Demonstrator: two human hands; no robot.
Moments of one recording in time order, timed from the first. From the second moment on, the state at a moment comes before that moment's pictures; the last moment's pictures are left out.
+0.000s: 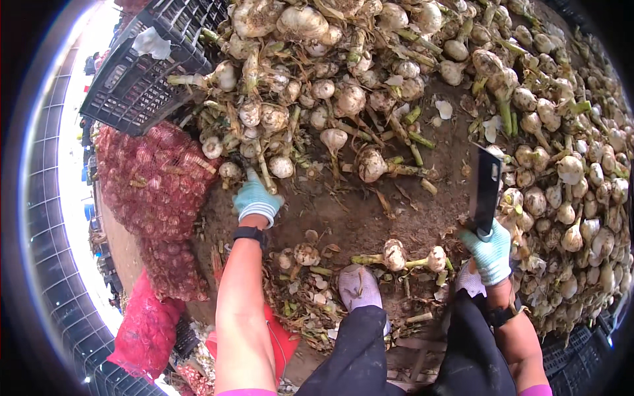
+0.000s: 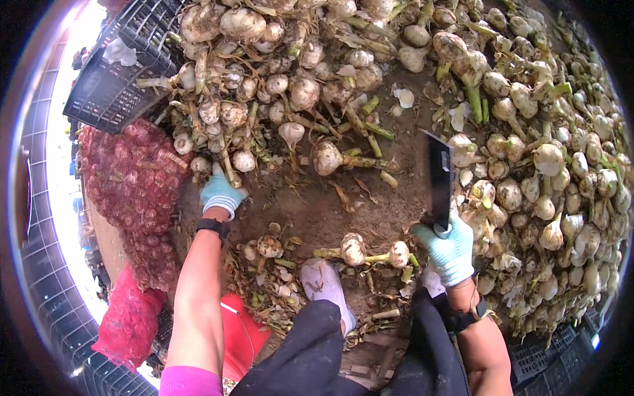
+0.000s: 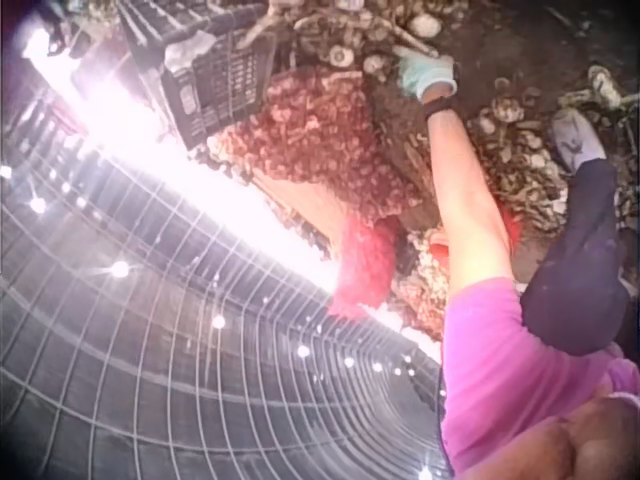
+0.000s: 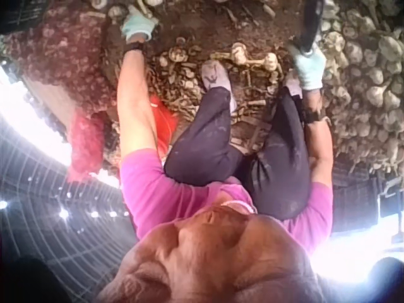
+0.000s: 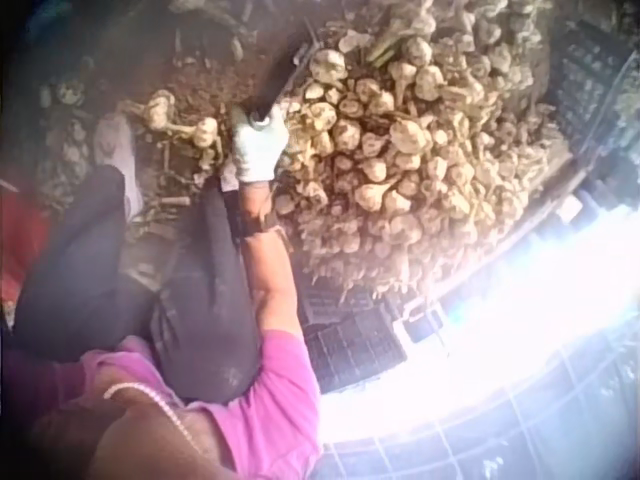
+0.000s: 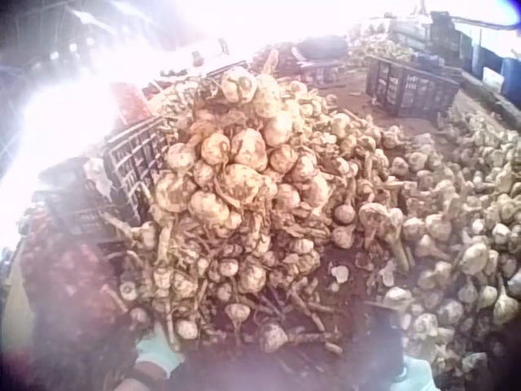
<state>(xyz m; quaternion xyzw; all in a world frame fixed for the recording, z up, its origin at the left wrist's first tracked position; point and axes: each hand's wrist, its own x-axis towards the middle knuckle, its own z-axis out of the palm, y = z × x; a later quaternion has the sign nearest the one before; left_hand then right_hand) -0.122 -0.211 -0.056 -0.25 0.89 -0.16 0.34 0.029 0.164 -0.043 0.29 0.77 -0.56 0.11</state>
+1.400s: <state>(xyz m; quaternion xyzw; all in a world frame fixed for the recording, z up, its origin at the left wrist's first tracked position) 0.017 -0.021 -0.005 -0.04 0.58 0.76 0.31 0.046 0.177 -0.016 0.30 0.65 -0.67 0.21</state>
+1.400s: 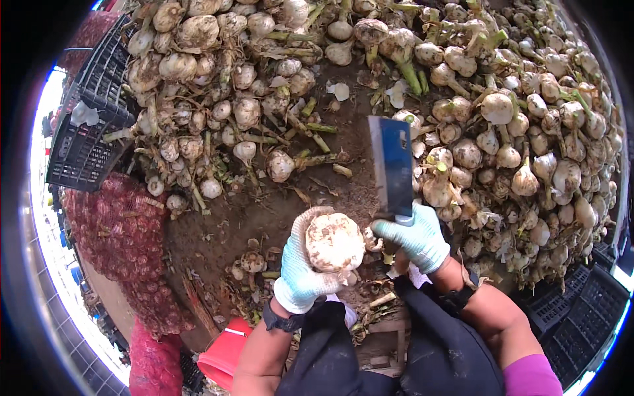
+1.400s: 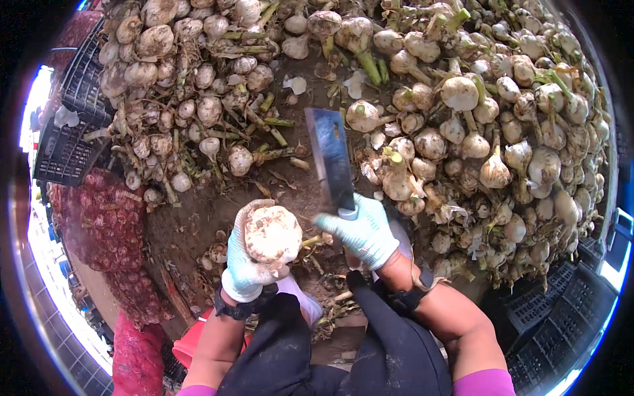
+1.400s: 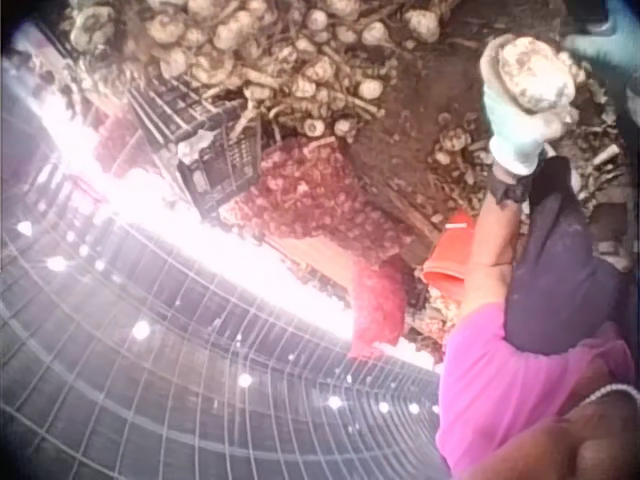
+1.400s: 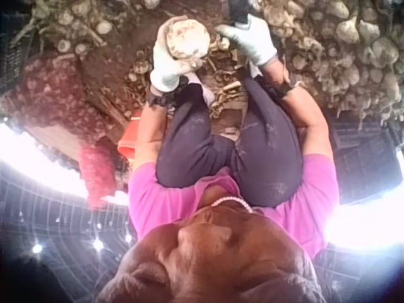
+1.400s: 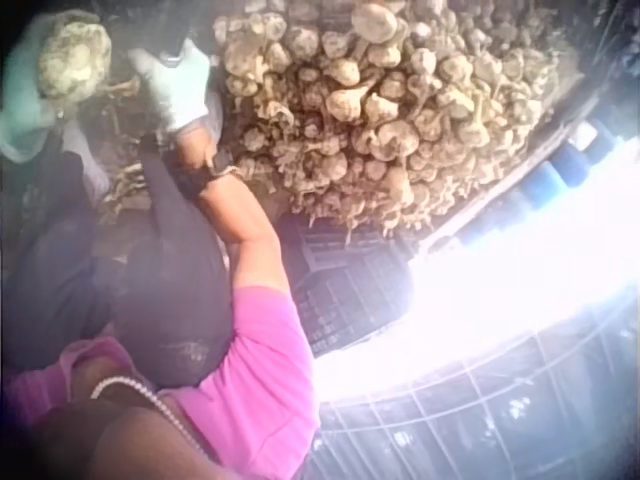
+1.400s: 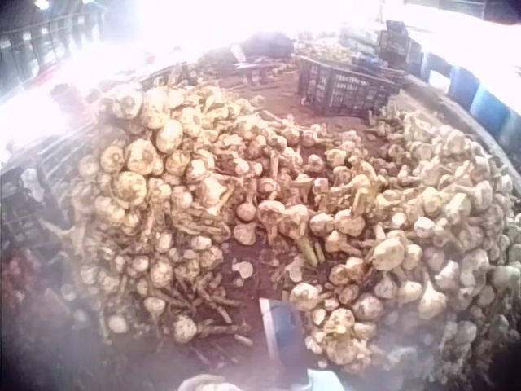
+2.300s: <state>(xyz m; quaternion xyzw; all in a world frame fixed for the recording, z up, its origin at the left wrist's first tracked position) 0.025 -0.015 -0.003 -0.05 0.60 0.75 0.26 0.046 0.175 -0.030 0.28 0.57 -0.73 0.24</state>
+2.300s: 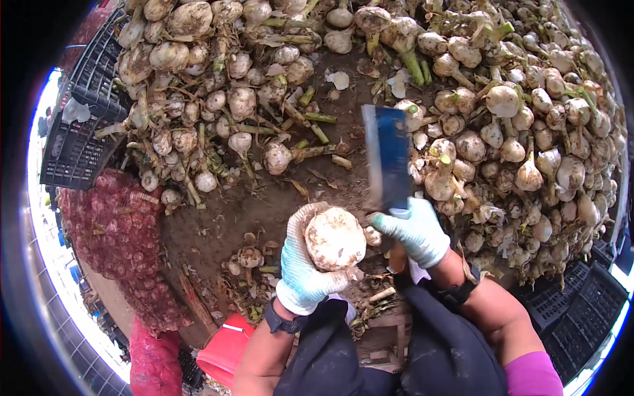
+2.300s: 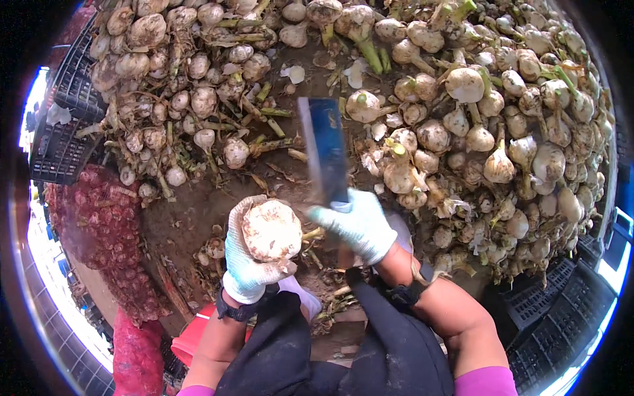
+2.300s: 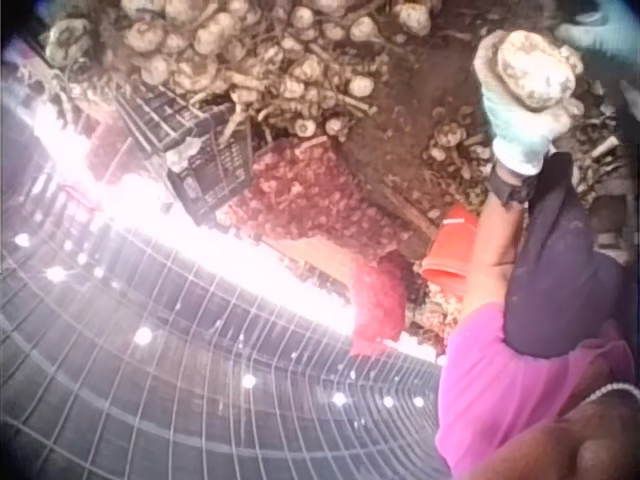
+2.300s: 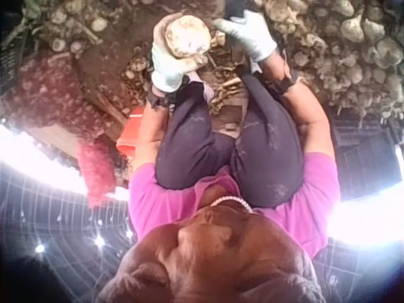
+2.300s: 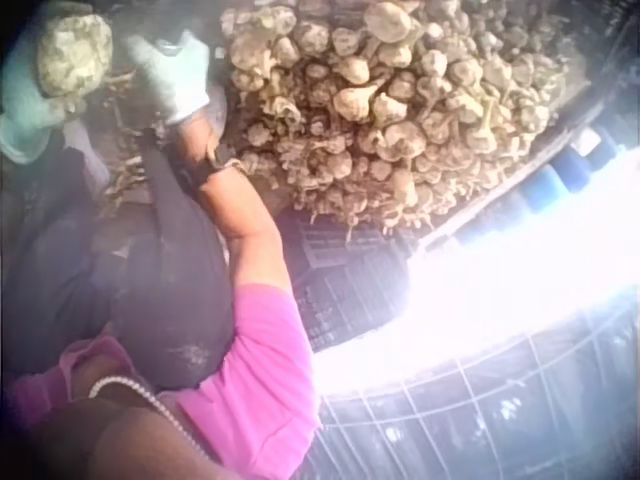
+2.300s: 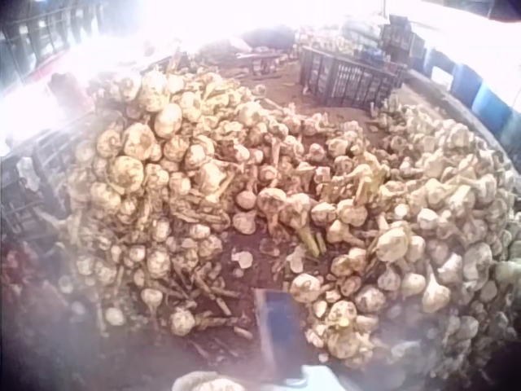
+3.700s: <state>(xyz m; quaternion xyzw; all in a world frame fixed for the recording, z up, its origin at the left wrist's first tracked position) 0.054 -0.207 -0.094 -0.16 0.96 -0.02 0.24 0.055 0.164 -0.048 0.26 0.75 -0.58 0.16</state>
